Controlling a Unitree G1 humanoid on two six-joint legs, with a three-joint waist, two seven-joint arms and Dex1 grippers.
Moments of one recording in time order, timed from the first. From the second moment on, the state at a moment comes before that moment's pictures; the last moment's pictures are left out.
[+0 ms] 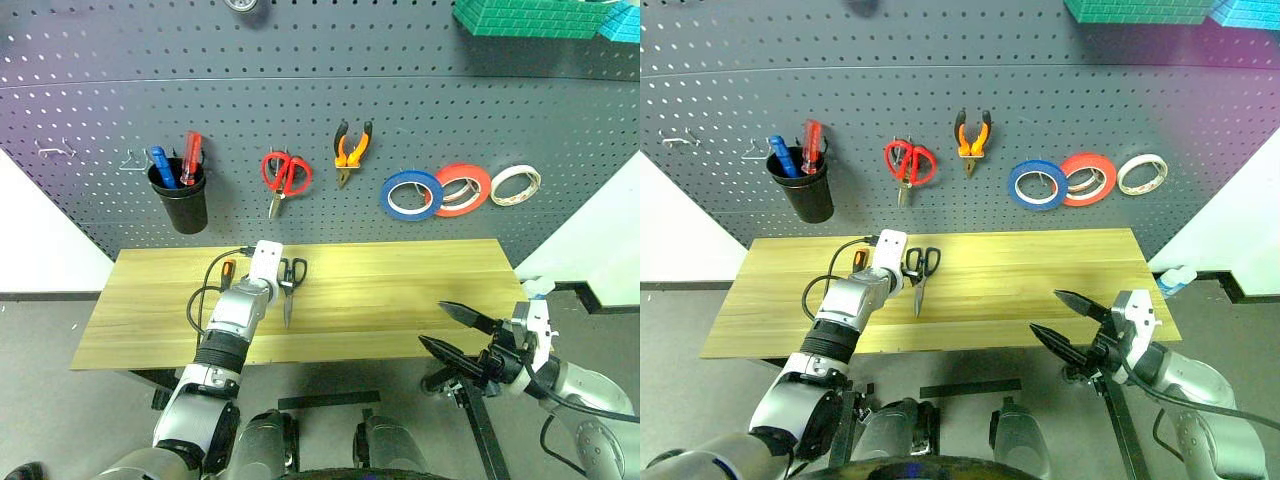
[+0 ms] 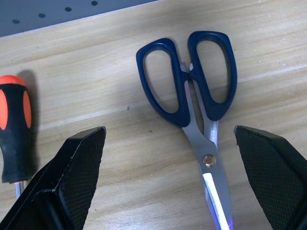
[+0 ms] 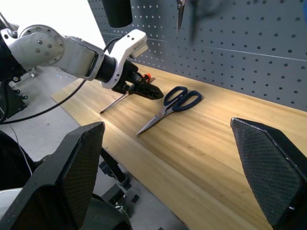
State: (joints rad) left arm -0.53 0.08 -0.07 0.42 -0.02 0.80 -0.04; right arm 0.35 -0.55 -0.26 -0.33 0.63 0.28 1.00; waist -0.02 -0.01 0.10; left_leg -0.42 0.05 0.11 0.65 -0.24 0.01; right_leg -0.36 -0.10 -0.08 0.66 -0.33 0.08
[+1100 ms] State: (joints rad) left arm -0.48 0.06 -0.06 0.41 0.01 0.78 -0.03; right arm 0.62 -0.44 -0.10 -0.48 0.53 0.17 0.90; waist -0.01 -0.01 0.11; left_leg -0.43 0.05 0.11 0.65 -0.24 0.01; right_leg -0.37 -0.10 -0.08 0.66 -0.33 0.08
